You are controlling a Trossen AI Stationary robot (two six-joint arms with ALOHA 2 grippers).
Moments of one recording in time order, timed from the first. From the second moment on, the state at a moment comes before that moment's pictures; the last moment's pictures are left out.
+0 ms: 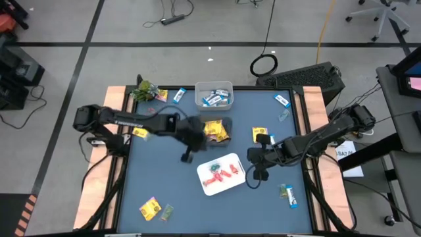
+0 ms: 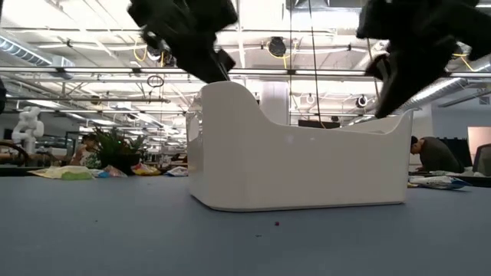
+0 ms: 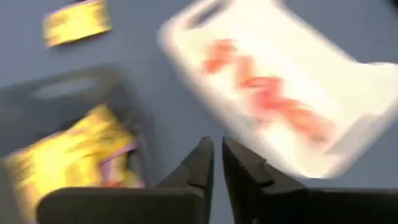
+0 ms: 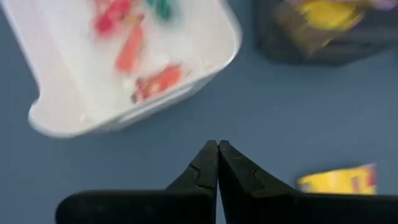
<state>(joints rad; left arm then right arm) 0.01 1.57 1.10 -0.39 0.23 0.32 0.38 1.33 0.86 -0.65 0.33 0.42</state>
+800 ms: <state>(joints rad) -0.24 1.56 0.78 -0.07 -0.07 -0.10 0.41 1.38 0.67 -0.22 0.17 0.51</state>
